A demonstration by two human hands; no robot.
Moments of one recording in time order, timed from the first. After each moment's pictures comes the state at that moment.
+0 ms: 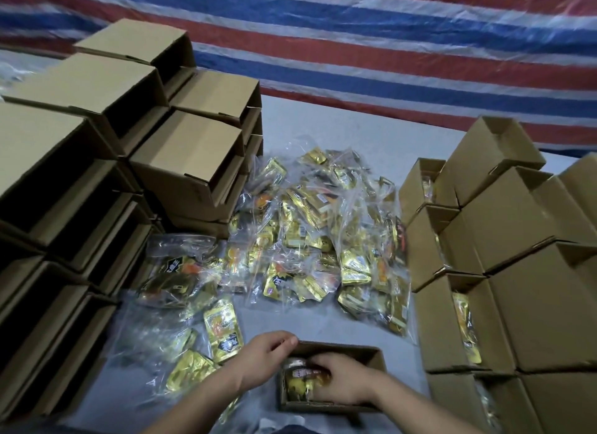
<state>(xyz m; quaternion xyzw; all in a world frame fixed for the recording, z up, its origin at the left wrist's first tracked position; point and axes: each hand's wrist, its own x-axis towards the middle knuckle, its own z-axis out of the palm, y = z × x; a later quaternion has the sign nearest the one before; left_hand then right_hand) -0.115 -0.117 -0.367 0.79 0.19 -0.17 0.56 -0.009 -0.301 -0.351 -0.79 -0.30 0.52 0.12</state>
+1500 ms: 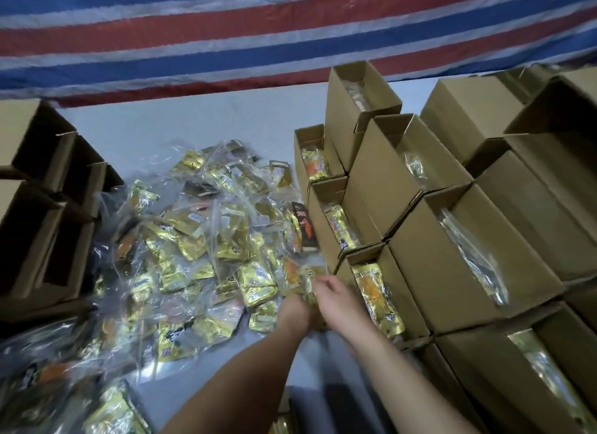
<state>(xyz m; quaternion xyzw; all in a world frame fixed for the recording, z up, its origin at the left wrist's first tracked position) 0.127 -0.291 -0.395 0.84 0.20 -0.25 0.43 0.133 -0.384 -0.305 -0.81 0.14 0.29 0.50</state>
